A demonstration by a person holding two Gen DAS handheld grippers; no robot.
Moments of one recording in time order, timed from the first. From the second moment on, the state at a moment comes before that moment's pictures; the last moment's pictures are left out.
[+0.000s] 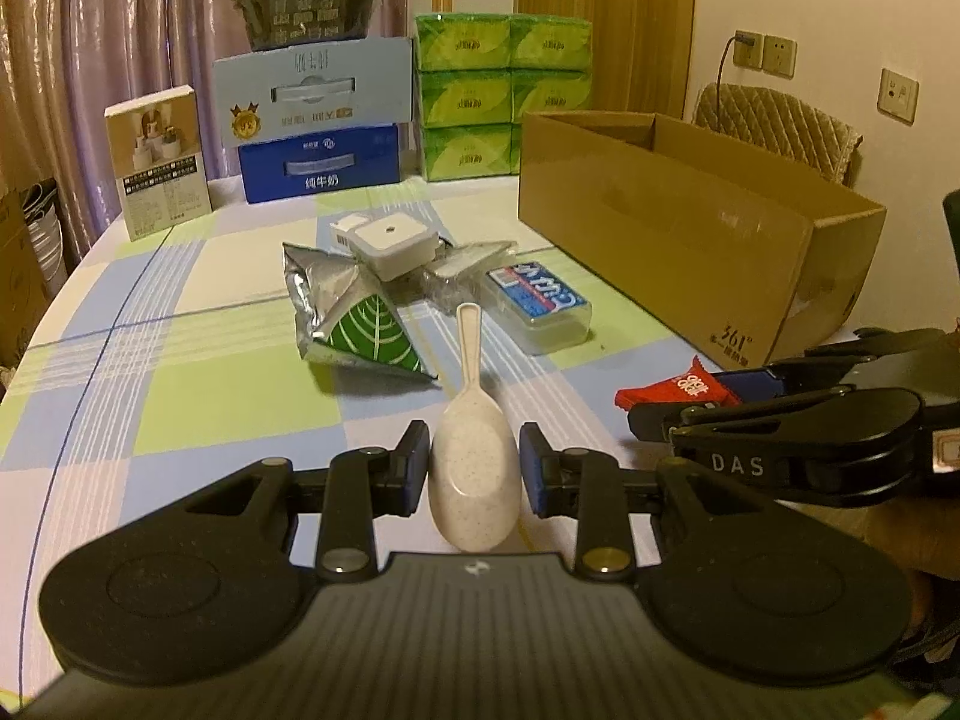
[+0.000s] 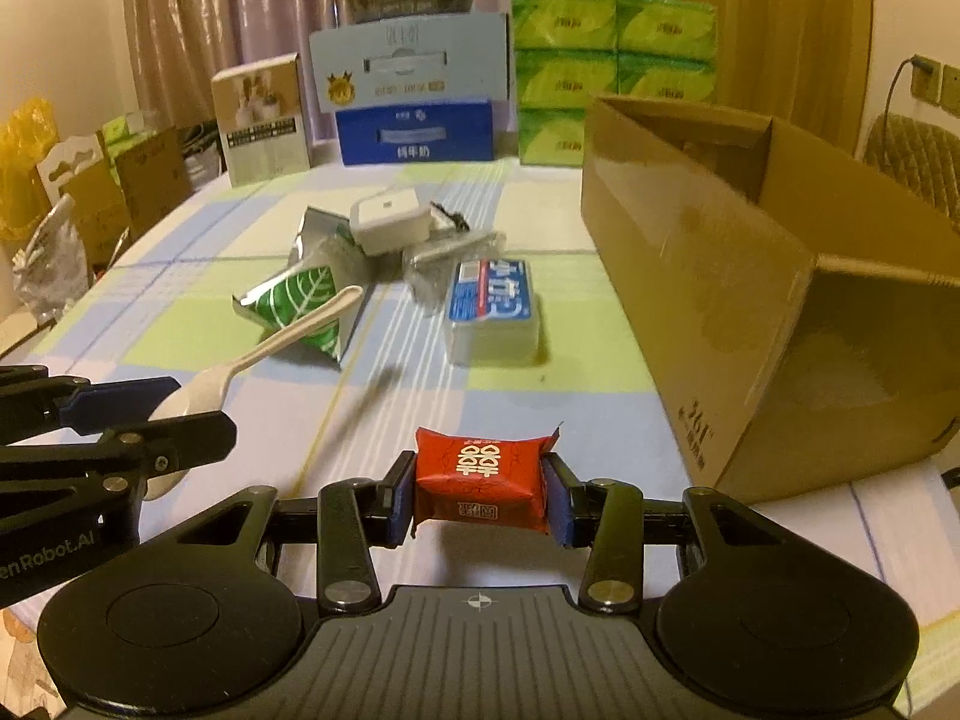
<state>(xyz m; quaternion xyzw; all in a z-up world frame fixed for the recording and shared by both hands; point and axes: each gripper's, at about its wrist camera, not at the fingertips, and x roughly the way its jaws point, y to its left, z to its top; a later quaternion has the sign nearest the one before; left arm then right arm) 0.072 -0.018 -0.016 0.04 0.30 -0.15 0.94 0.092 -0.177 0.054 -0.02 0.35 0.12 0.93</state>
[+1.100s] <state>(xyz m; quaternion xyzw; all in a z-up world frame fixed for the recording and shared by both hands) 0.128 -0.154 0.103 0.04 0.22 -0.25 0.94 0.146 -0.329 0.184 0.02 0.25 0.03 0.97</state>
